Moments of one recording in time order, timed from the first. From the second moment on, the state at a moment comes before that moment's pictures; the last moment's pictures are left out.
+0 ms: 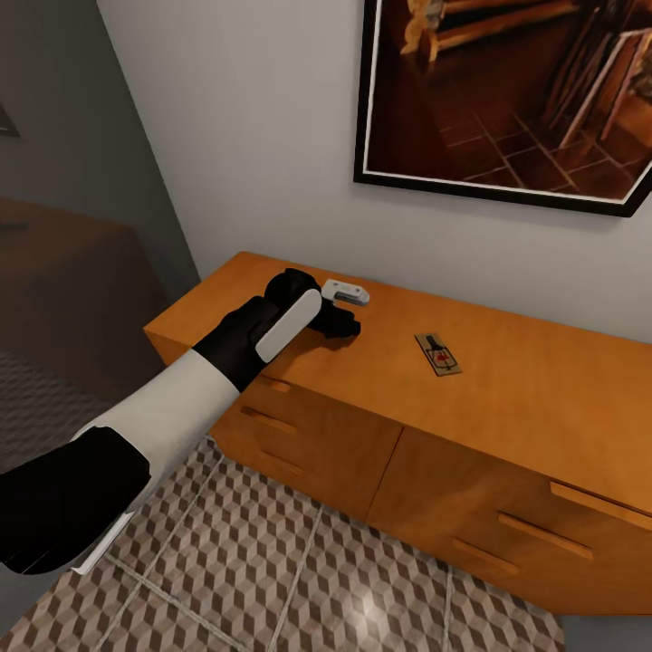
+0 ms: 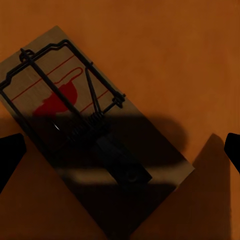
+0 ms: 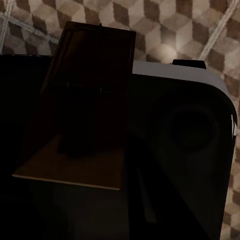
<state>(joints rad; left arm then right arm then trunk) -1.39 -0.16 -0.71 -0.88 0.78 1.01 0.33 -0.14 0.00 0.16 -0.02 -0.14 -0.42 0.18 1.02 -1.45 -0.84</state>
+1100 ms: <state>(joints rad) -1.38 -0.16 -0.71 -0.90 0.77 1.01 0.34 -0.14 0.00 0.16 -0.02 -0.14 -0.42 0.18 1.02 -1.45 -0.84</state>
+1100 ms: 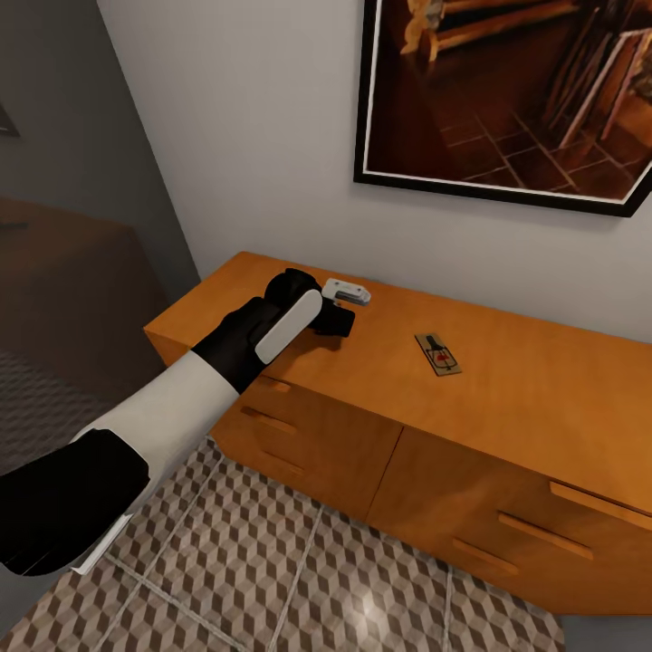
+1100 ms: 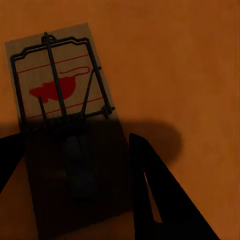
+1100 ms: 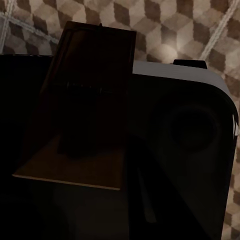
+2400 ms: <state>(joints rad) -1.38 -0.14 -0.70 -0.99 0.79 1.01 0.33 -0.14 0.00 0.16 -0.02 -0.14 -0.42 0.18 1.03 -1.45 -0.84</state>
